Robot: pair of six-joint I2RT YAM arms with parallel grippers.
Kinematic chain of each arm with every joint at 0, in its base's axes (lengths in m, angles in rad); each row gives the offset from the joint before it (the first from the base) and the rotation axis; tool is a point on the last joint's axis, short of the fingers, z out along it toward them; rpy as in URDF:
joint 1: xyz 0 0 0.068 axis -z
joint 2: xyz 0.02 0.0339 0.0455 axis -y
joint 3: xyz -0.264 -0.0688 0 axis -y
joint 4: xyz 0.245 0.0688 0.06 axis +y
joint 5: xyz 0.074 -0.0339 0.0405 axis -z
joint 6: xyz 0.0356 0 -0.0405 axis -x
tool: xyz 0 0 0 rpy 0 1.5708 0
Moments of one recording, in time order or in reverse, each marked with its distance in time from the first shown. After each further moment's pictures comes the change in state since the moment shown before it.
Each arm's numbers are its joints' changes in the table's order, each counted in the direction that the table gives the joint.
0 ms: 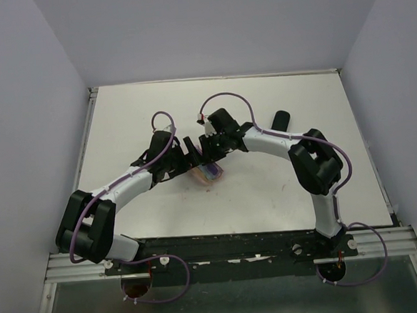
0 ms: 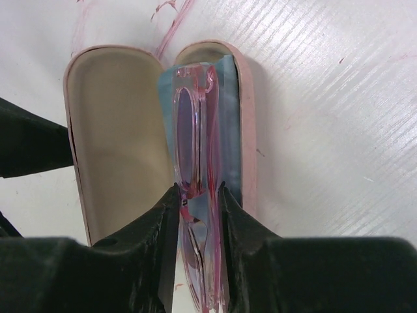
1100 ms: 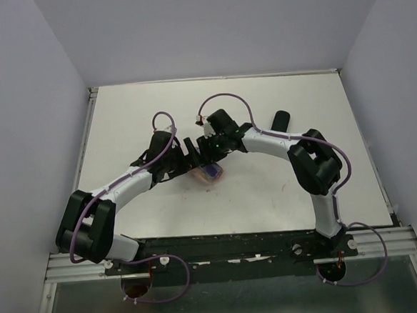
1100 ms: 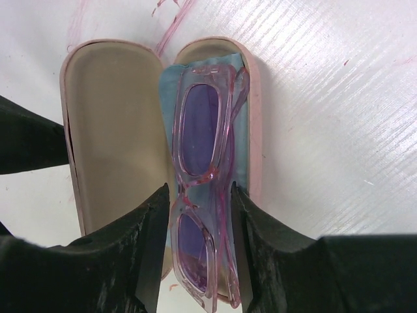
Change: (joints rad) left arm 0.000 0.000 -0.001 0.009 0.018 -0.012; right arm -0.010 -0.004 0.000 0.002 0.004 0.034
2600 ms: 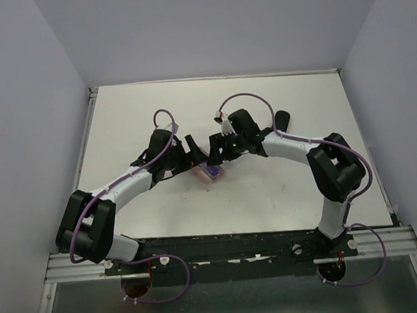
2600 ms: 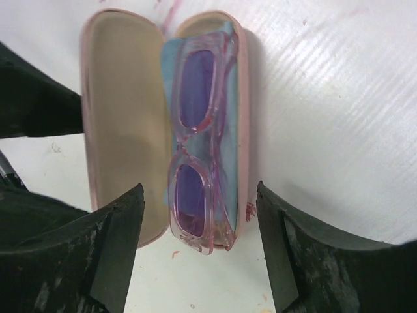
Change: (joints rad) left arm 0.001 0.000 0.000 -0.068 0.060 0.002; right arm 0.098 0.162 -0.250 -0.183 -0.098 -0.086
